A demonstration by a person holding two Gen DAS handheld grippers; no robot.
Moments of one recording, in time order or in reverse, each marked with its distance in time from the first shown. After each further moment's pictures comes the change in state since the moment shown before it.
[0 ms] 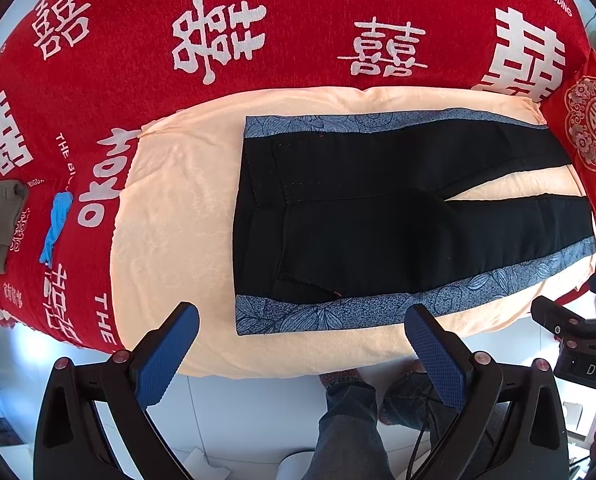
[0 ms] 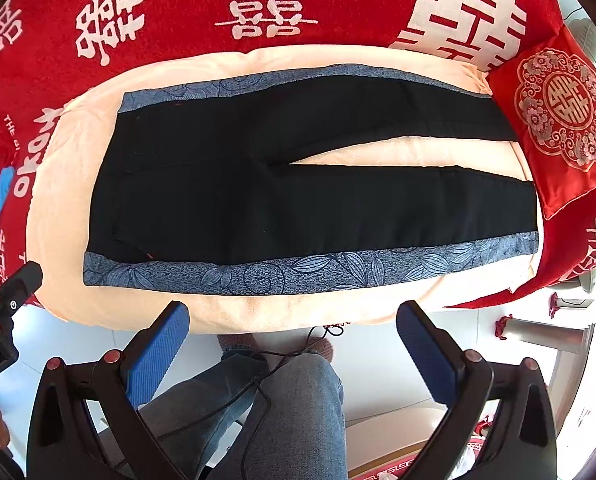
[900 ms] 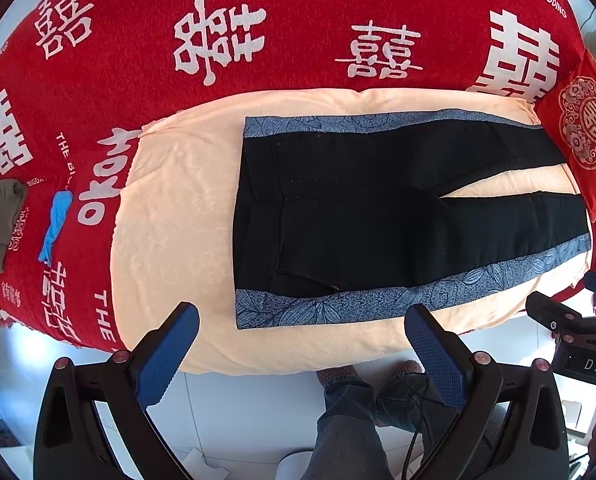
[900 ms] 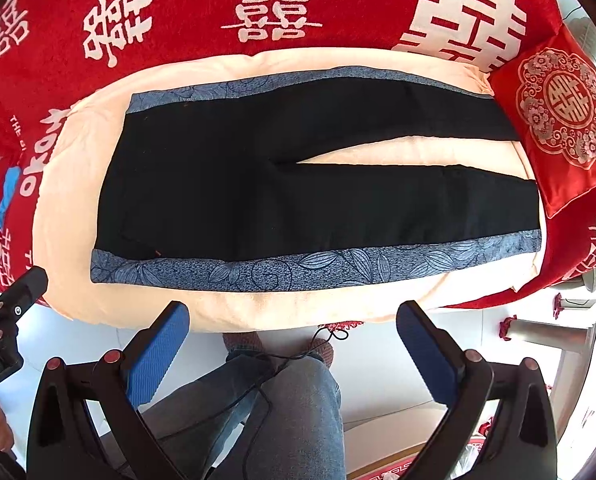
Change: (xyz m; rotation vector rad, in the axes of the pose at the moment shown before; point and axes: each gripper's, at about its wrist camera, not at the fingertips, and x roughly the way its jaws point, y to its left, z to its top) left arm -0.010 0.001 -0.008 0.006 -0.018 -0.013; right arm -0.006 0.003 -0.007 0.005 -0.016 0.014
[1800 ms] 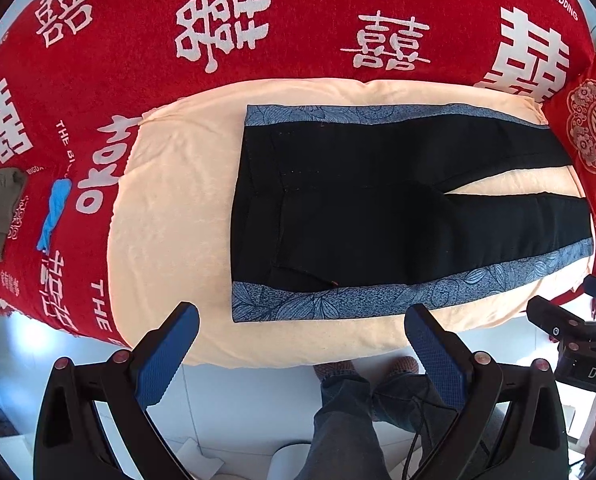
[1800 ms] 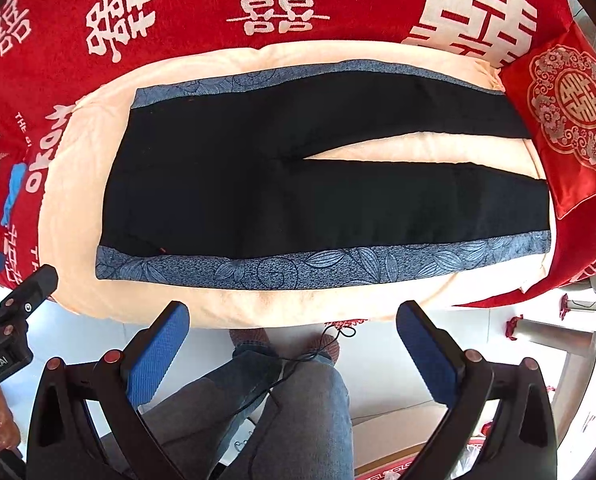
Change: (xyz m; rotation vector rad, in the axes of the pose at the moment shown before) left arm 0.009 0.000 0.002 -0.026 0.047 -0.007; right arm 0.006 0.000 0.006 -0.013 0.028 0.032
